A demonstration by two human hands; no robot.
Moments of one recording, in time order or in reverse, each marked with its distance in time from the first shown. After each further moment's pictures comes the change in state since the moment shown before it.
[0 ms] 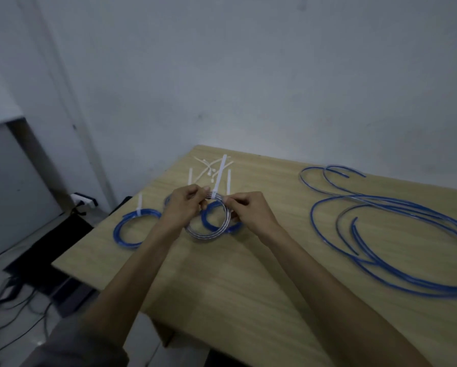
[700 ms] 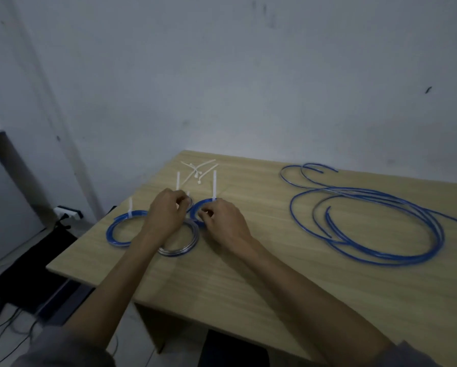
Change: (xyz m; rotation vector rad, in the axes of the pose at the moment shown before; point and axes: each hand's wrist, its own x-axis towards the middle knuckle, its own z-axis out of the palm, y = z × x) left_hand -0.019 -0.002 -0.016 0.716 0.060 0.245; right_hand -0.039 -0.011 0.033 -0.640 0.053 -0.185
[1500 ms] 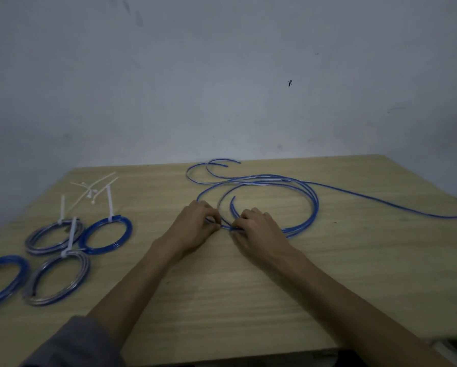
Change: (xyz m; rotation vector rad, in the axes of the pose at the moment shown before) left_hand 0.004 0.187 0.151 -0.071 -0.449 0.601; right_hand -0.140 0.169 -0.154 -0.447 0.124 0.108
